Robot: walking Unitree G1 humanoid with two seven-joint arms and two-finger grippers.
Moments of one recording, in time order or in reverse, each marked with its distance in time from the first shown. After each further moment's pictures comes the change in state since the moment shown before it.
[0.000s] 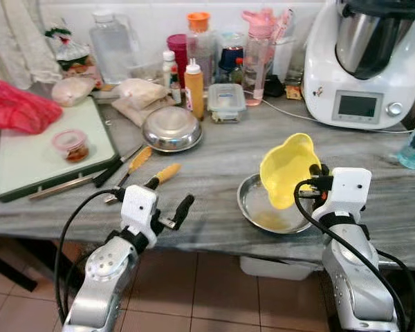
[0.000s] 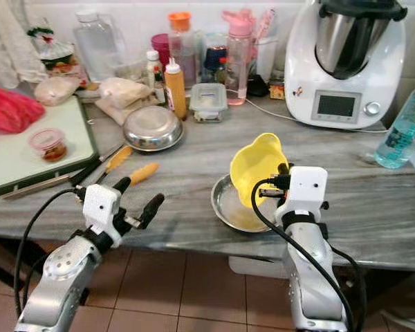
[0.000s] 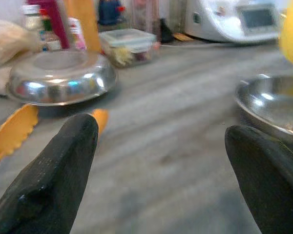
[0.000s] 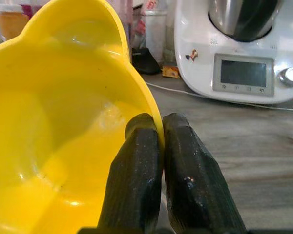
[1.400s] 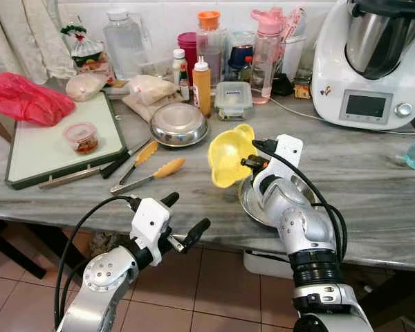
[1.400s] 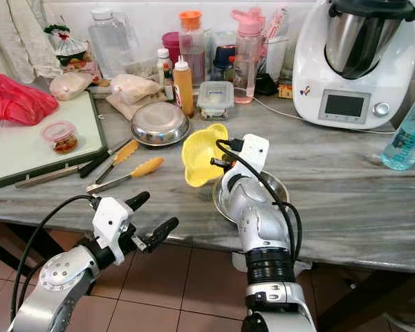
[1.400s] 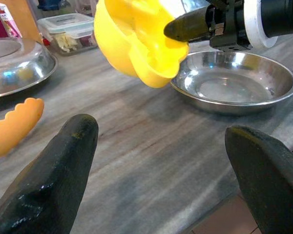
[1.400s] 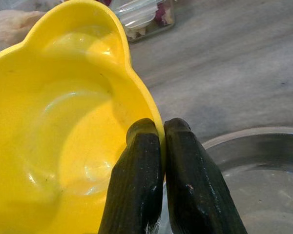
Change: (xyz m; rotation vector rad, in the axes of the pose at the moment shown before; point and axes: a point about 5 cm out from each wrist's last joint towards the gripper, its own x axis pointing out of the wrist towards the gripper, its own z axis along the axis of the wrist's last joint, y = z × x) left arm -0.005 -0.021 0.003 0.002 0.041 -0.173; right arm 0.067 0.081 -0.003 0.409 0.376 0.112
